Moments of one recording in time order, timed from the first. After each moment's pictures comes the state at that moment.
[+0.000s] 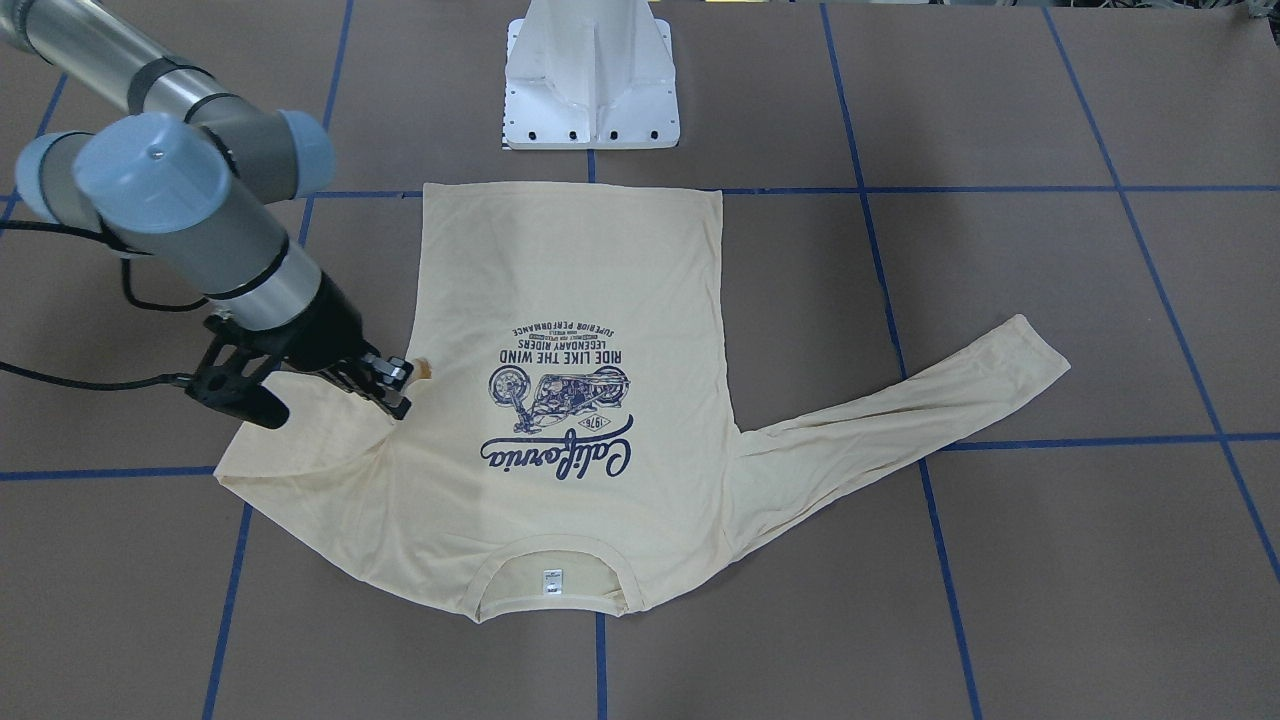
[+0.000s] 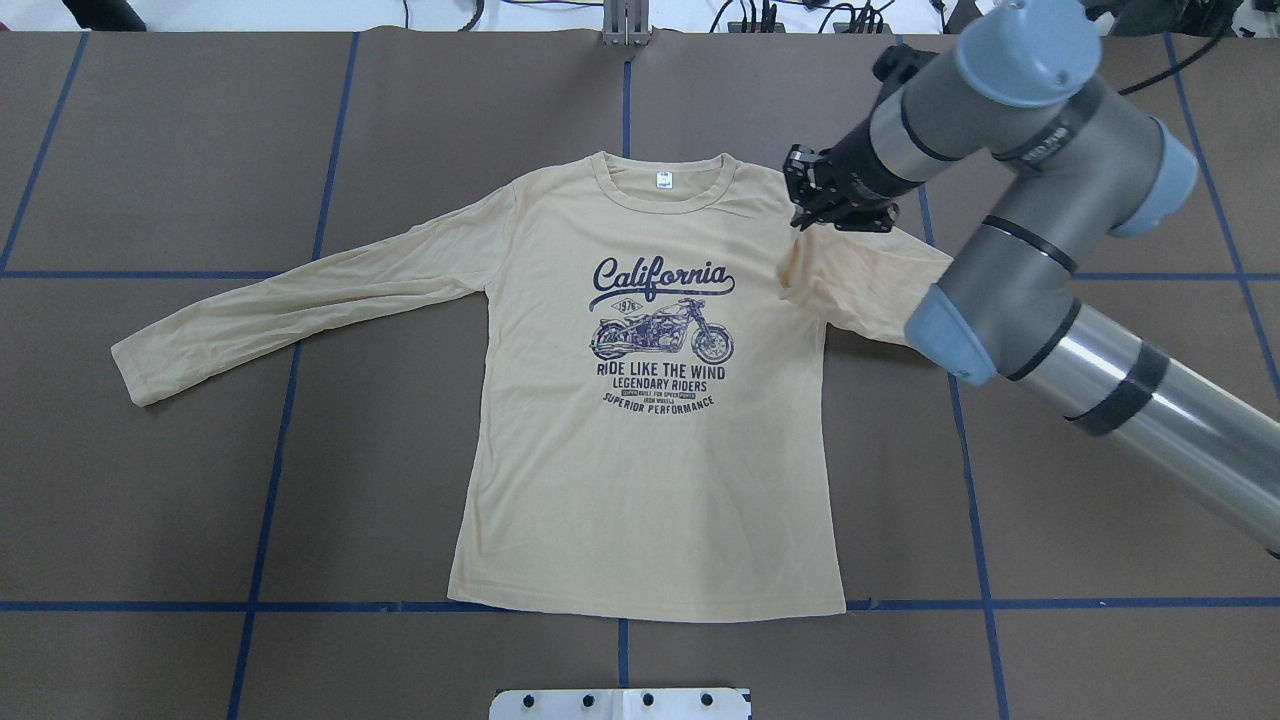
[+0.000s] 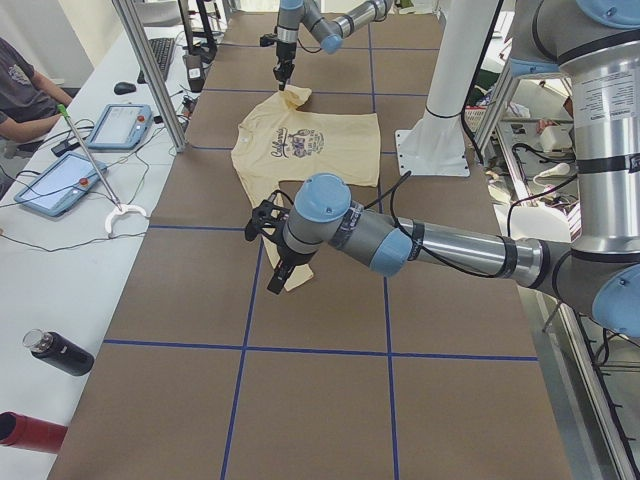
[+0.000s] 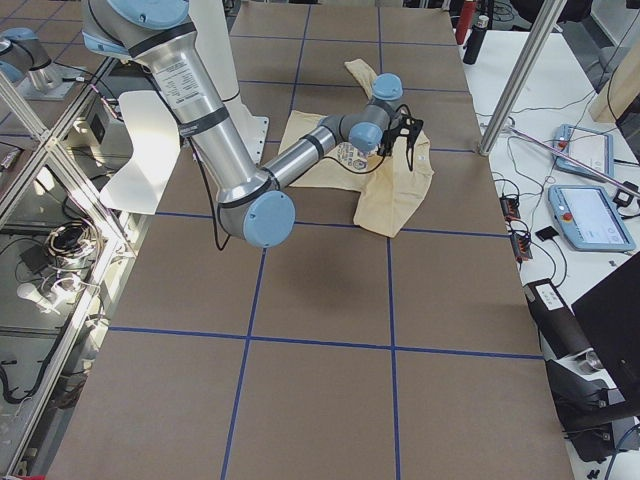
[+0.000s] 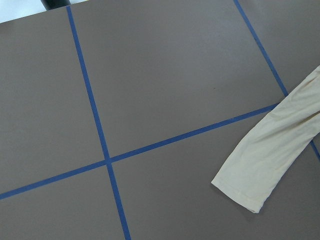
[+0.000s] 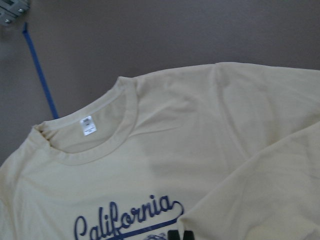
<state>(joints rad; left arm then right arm) -1.57 -1.39 -1.92 -1.92 -2.44 -0.04 0.82 -0.94 1.57 -1.24 2.05 1.54</state>
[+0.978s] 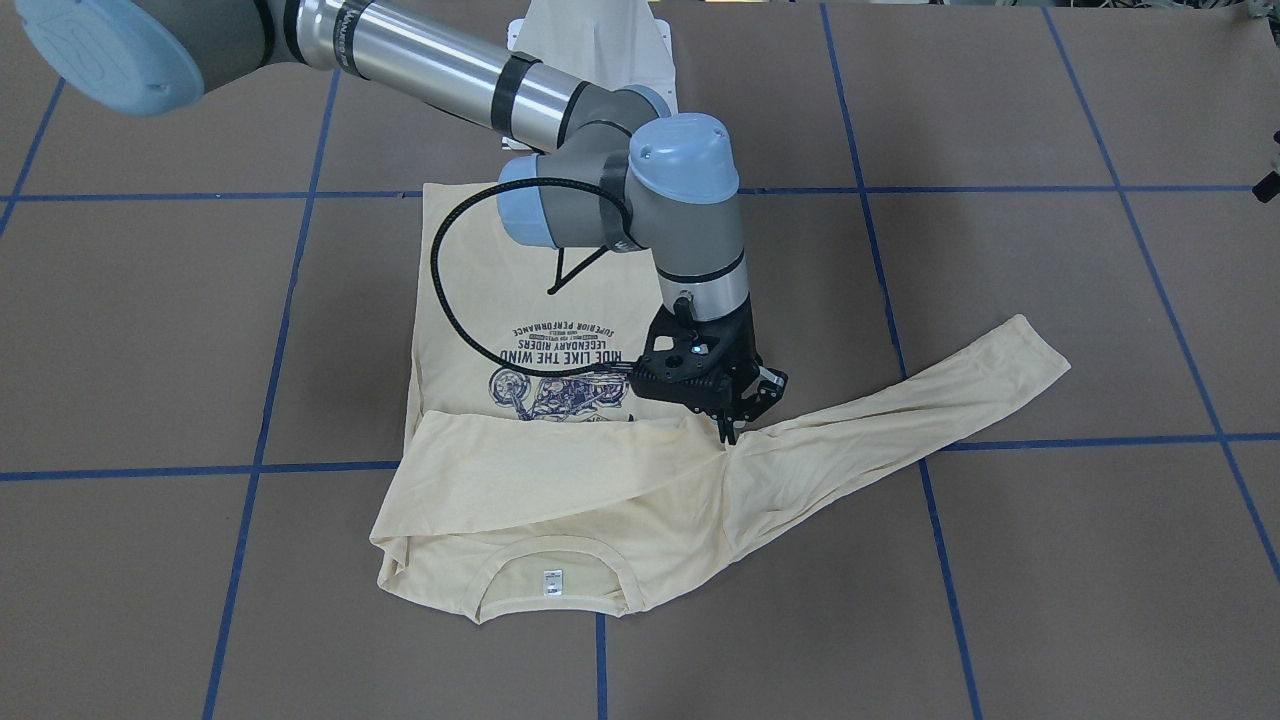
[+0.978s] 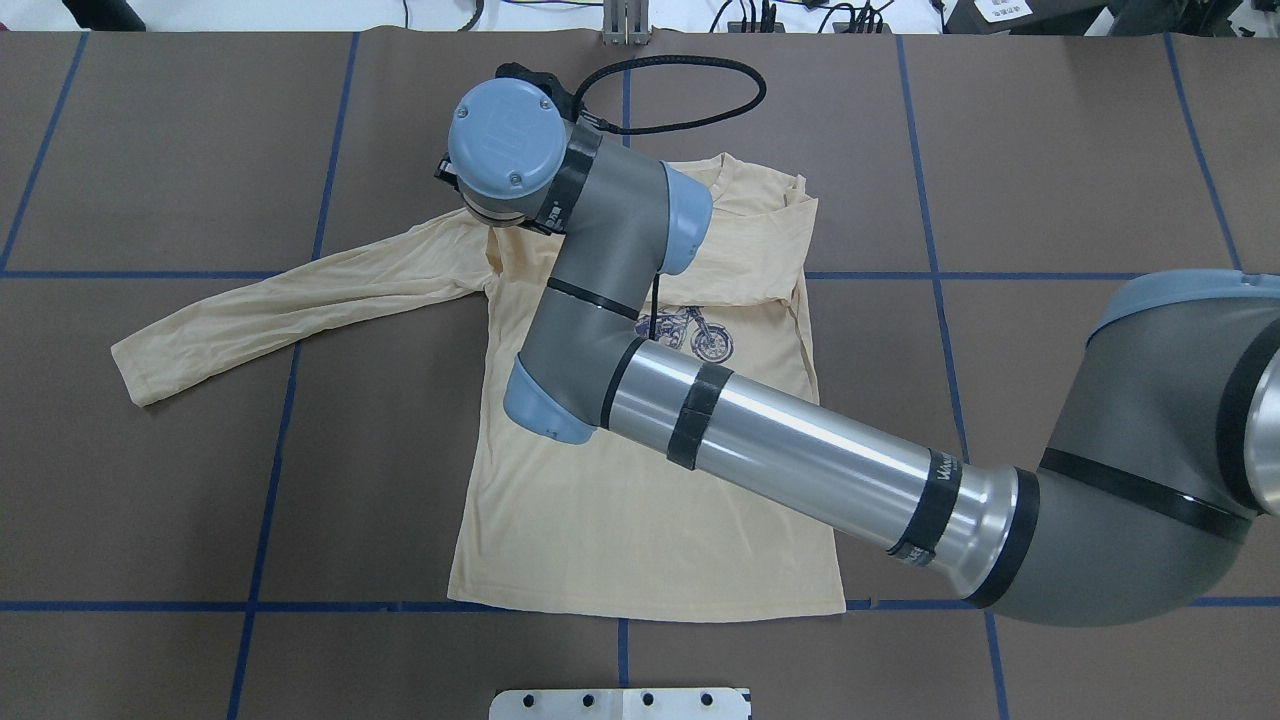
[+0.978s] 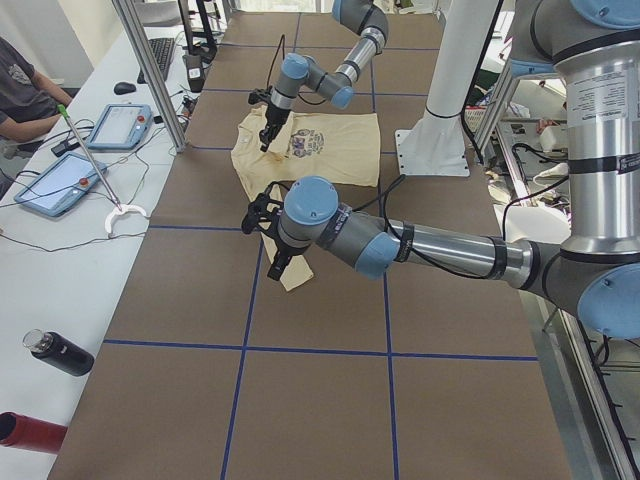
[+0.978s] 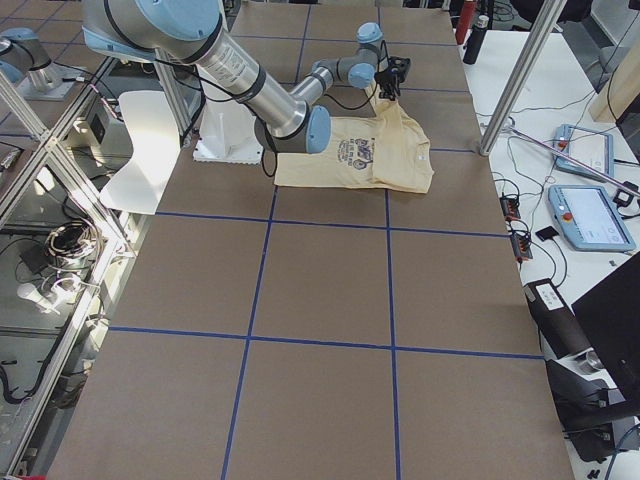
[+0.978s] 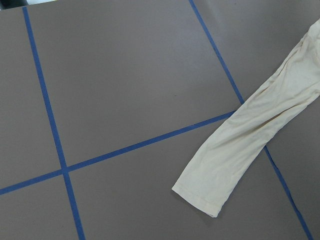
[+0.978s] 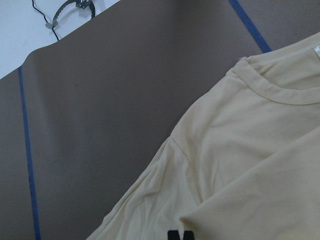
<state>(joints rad) -1.52 -1.44 -1.86 -1.98 -2.56 -0.13 0.55 -0.37 0.96 -1.10 1.62 1.65</state>
